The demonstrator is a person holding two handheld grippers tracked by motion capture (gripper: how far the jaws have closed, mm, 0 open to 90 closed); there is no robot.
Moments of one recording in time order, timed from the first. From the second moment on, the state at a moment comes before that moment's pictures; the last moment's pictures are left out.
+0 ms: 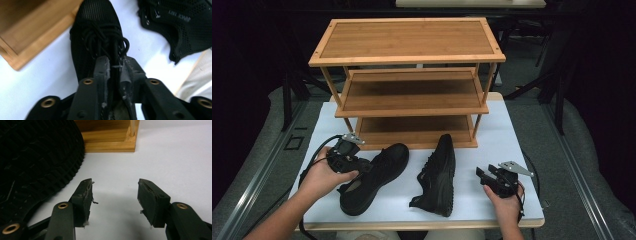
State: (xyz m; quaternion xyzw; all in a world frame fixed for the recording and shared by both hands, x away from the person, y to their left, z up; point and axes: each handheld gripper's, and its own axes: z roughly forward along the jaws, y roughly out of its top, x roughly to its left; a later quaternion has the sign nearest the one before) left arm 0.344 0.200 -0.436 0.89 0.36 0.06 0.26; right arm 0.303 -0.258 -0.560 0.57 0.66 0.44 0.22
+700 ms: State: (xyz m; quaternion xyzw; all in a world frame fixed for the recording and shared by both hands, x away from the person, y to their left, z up) left arm 0.361 0.189 -0.427 0.90 0.41 0.03 0.17; right arm 0.305 -0.261 -0.563 0.57 0.65 0.45 0.21
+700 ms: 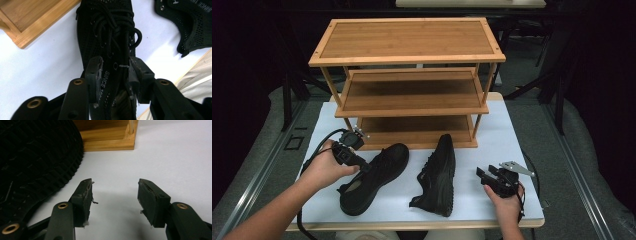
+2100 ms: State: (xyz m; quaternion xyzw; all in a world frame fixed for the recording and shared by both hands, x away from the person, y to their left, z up) left arm 0.372 0.167 -0.438 0.90 0.42 0.01 0.11; right arm 0.306 -0.264 -0.564 0.58 0.65 0.45 0.20
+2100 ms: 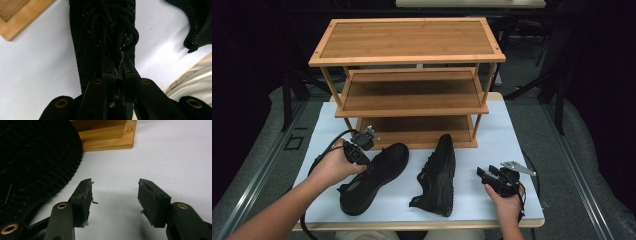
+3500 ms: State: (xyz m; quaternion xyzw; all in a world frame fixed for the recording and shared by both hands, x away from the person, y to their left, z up) left arm 0.436 0.147 -0.439 0.84 0.49 0.11 0.21; right arm 0.307 -0.266 -0.565 0.59 0.64 0.46 0.19
